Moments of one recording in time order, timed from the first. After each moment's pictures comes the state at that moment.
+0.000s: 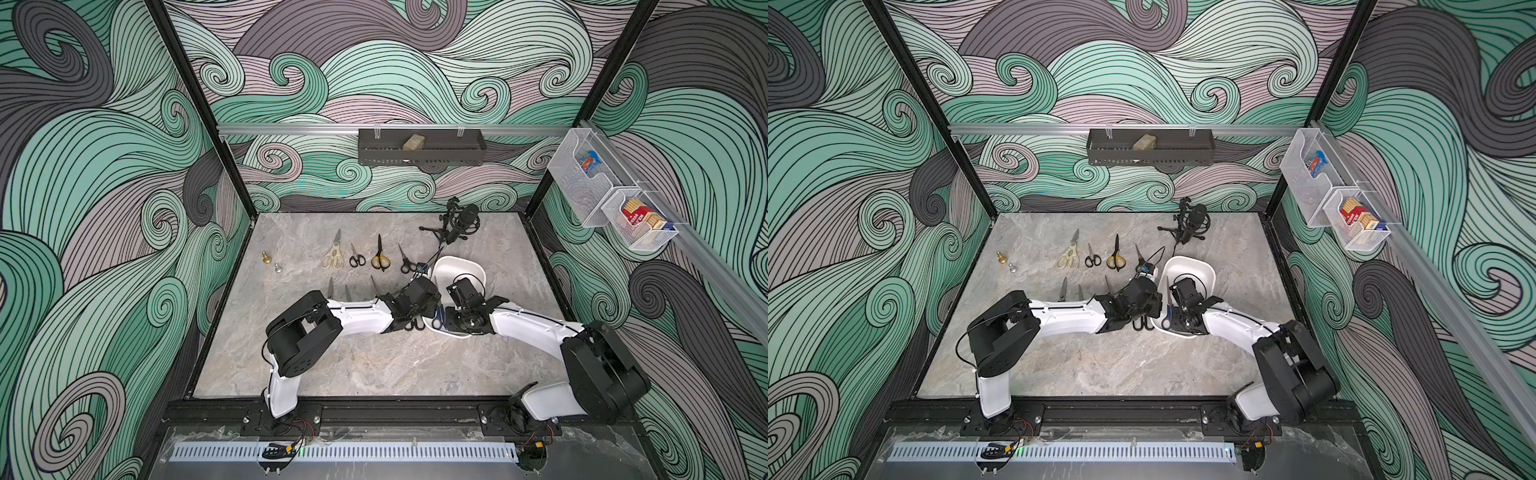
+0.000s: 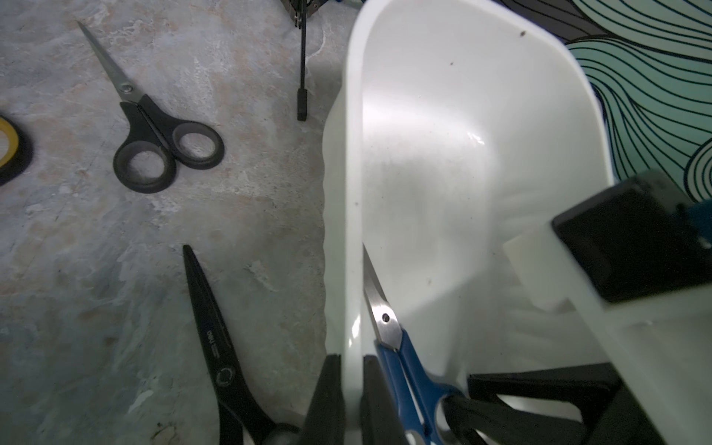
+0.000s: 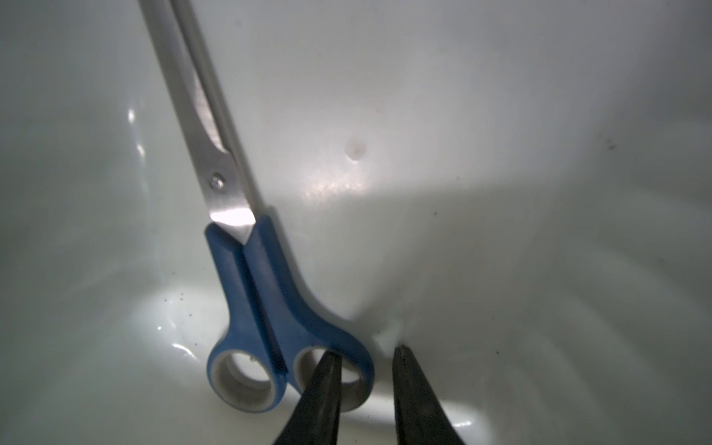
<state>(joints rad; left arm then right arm) -0.98 1.91 1.16 0.07 -0.23 -0.56 0.50 1.46 0.69 -0.46 0.11 0.59</state>
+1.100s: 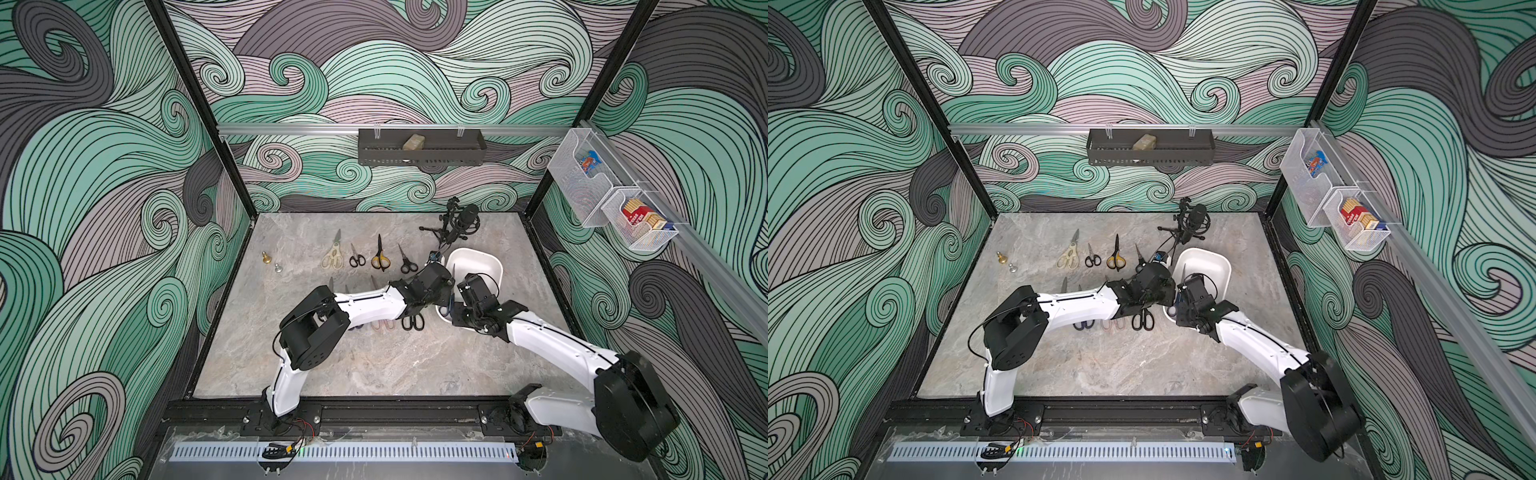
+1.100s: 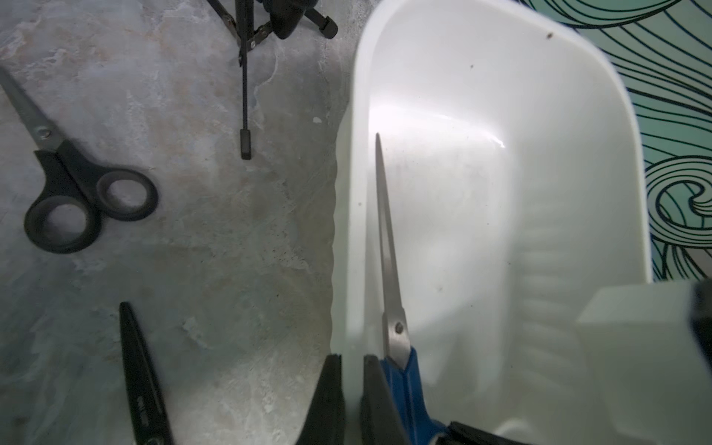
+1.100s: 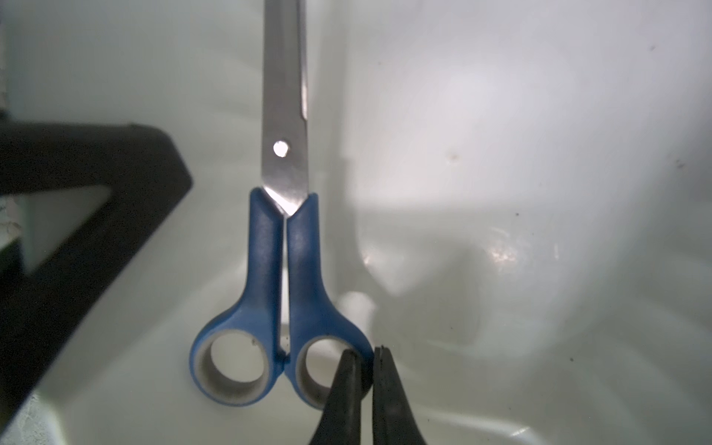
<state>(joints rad) -0.96 2.03 1.46 -0.12 -0.15 -0.61 0.48 1.23 0.68 -0.51 0.18 0.56</state>
